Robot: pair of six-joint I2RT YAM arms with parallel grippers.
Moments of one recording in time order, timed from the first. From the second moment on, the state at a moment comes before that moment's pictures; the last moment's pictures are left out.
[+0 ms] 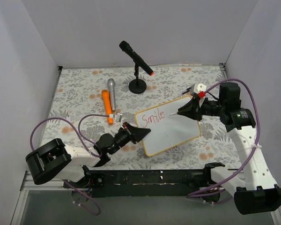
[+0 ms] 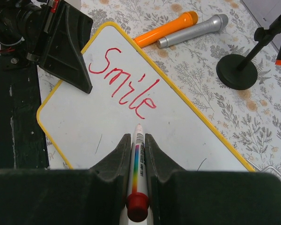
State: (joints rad) left arm -0.98 1.31 0.23 1.26 -0.05 -0.95; right arm 0.16 0.97 1.12 -0.74 -1.06 -0.61
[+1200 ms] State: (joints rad) left arm -0.98 1.30 0.23 1.25 -0.07 -0.97; right arm 0.17 1.04 1.03 -0.60 -0.98 -0.56
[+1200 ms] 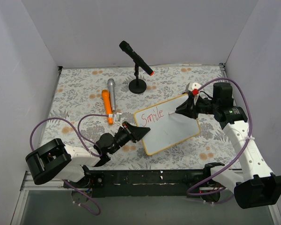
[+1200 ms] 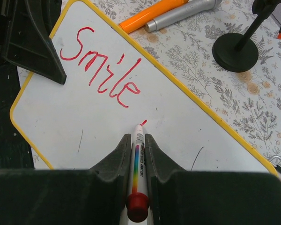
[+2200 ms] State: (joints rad) left arm -0.97 1.31 0.23 1.25 -0.07 -0.97; right arm 0.13 1.09 1.08 -0.47 -0.89 -0.46
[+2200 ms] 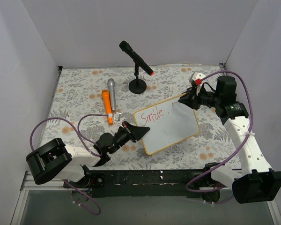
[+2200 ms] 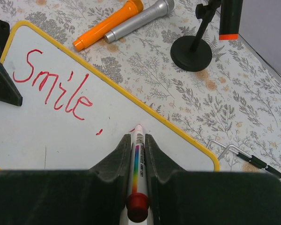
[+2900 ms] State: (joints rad) left arm -0.96 1.32 0.23 1.26 -0.07 -0.97; right arm 0.13 1.03 1.02 -0.59 -0.91 -0.54
